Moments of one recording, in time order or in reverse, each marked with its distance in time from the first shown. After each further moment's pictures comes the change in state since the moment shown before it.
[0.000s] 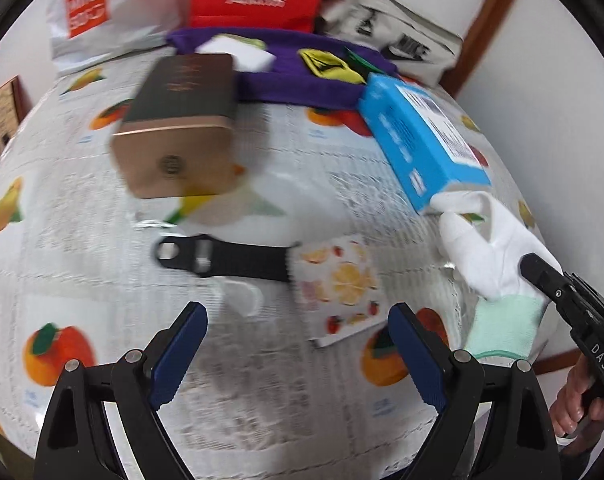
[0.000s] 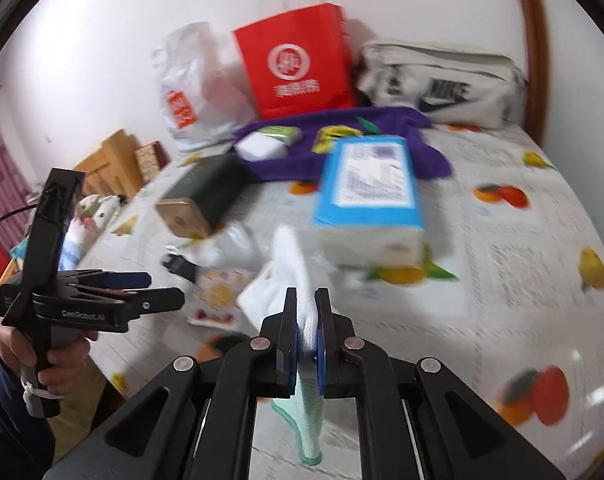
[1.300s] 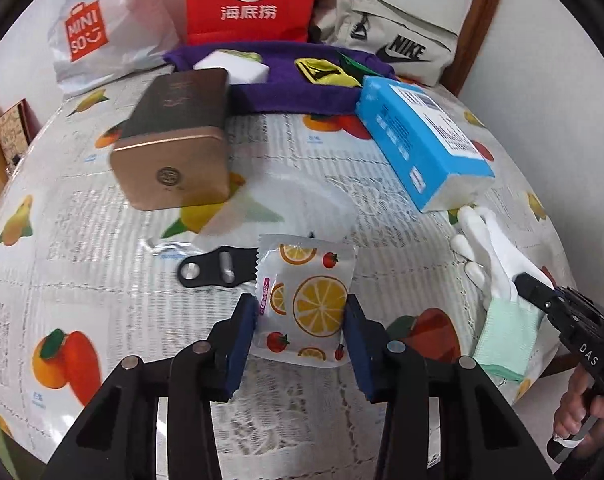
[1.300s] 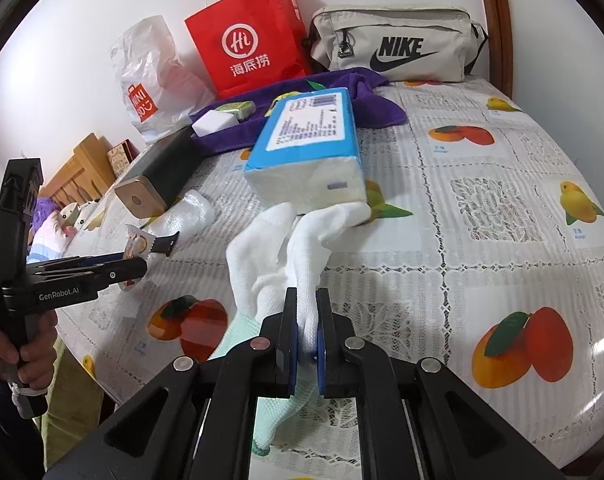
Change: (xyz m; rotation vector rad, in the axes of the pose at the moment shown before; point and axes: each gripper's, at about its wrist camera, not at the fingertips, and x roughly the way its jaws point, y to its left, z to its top) left arm -0.005 -0.008 -0.006 0.031 -0.065 0.077; right arm 0.010 -0.030 -0.029 0.085 0.053 -0.035
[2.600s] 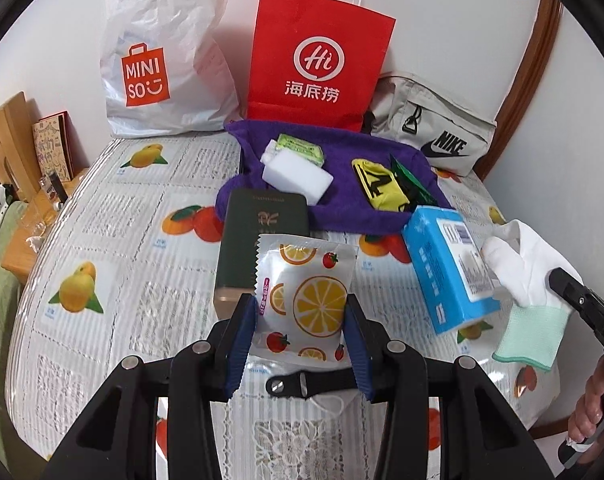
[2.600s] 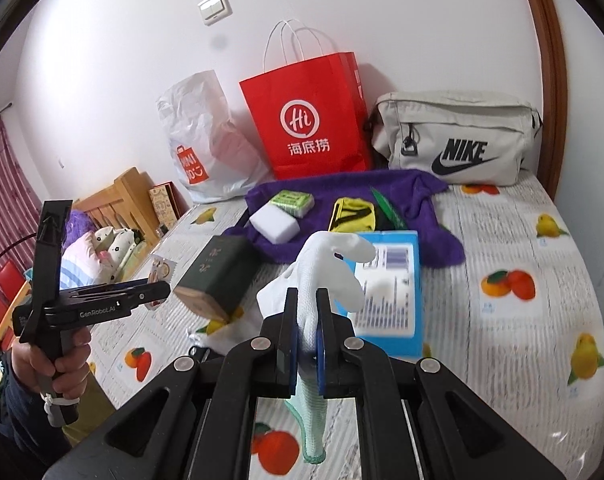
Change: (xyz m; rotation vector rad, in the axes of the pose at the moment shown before) left arm -0.055 0.052 0.084 -0.133 -0.139 0.040; right arm -0.029 0.047 0.128 -0.103 -0.131 0.115
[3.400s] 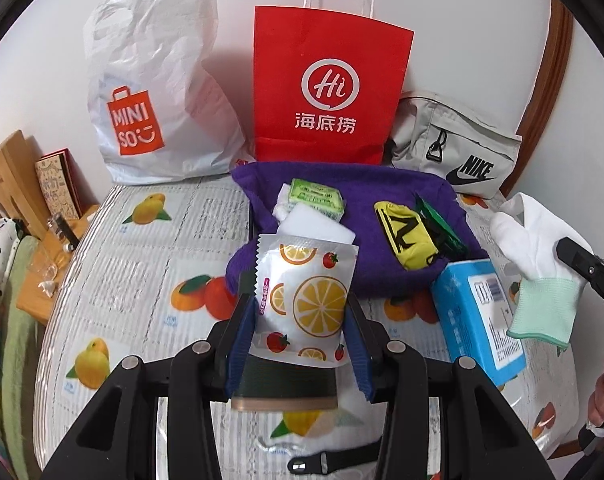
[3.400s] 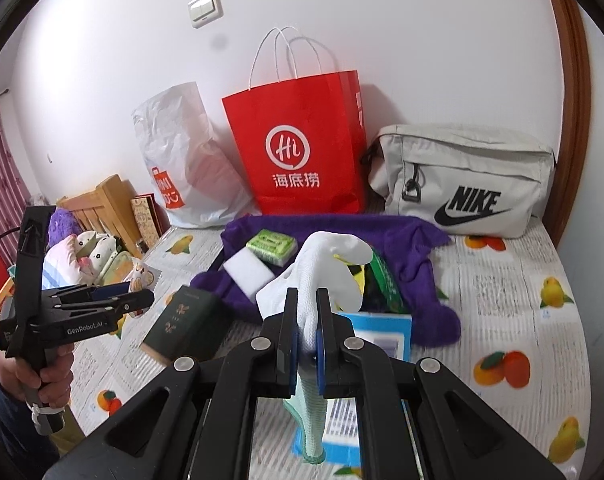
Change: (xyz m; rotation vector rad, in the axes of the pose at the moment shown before) left arm 0.031 -0.006 0.069 0.046 -0.031 0.088; right arm 0.053 -0.010 0.074 -0.055 -0.022 -0.039
